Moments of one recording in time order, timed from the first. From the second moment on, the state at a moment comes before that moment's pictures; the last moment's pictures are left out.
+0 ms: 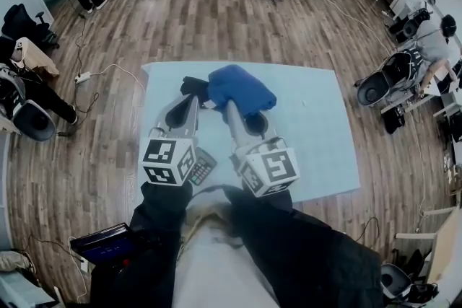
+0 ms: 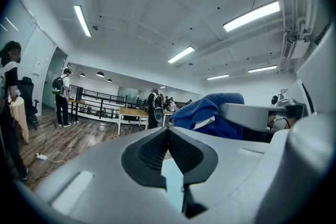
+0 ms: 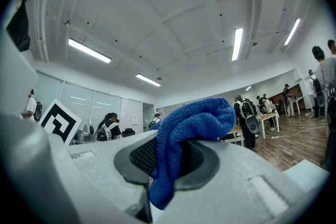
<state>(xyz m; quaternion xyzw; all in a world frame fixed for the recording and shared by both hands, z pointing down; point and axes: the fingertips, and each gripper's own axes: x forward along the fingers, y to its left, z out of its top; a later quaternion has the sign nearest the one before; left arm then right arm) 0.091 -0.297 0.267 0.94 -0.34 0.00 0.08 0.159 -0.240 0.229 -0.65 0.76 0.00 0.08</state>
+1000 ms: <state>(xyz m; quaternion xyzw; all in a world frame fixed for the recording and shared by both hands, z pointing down) 0.101 -0.297 0.274 0.94 -0.33 0.02 0.10 0.158 -0.244 0.232 -0.64 0.77 -0.01 0.06</state>
